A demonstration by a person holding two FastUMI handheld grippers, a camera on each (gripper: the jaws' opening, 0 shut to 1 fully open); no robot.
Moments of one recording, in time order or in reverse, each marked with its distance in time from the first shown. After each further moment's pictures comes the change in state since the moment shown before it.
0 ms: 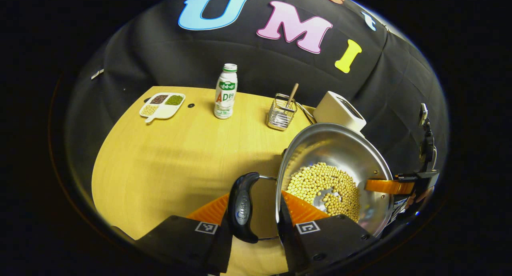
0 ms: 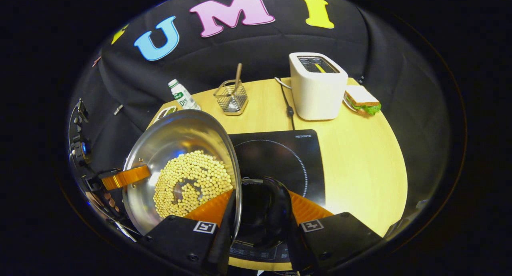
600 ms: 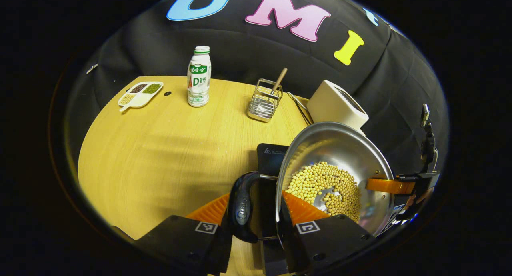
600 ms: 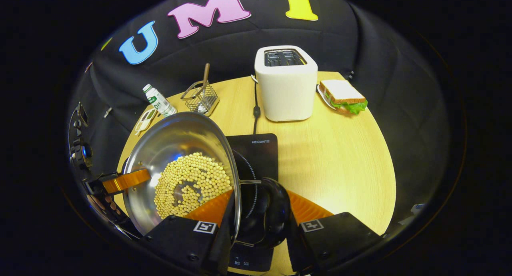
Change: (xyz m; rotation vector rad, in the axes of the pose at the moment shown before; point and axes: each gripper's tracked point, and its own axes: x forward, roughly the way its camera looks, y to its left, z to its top) left arm 0.067 -0.064 -0.014 -0.032 0.050 0.000; right arm 0.024 -0.086 0.011 0.012 0.043 -0.037
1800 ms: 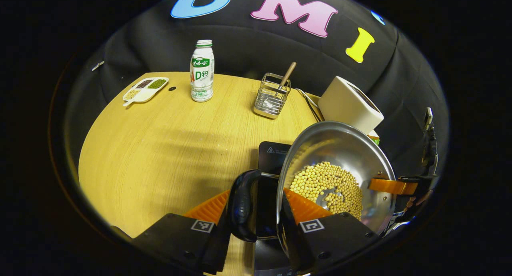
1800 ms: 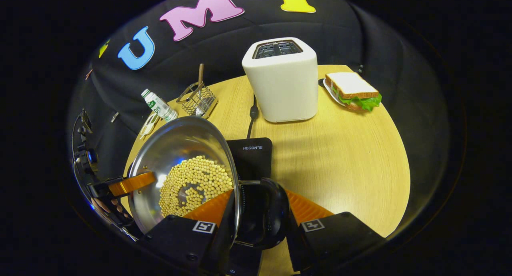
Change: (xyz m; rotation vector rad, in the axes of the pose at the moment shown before) left arm 0.023 -0.003 -0.003 -0.040 0.002 0.097; right arm 0.031 -0.008 0.008 0.036 0.006 0.106
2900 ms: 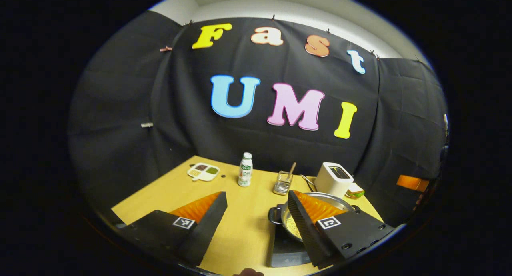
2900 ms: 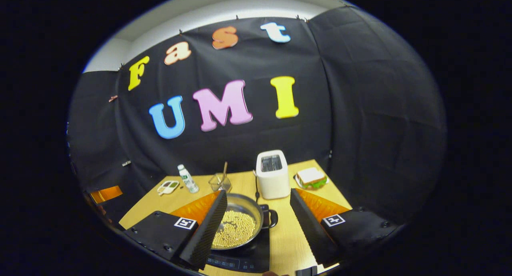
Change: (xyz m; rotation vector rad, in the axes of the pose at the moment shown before) left arm -0.326 0.030 0.048 0.067 -0.729 0.177; right arm -0.304 0.057 0.064 -0.067 -0.854 -0.096
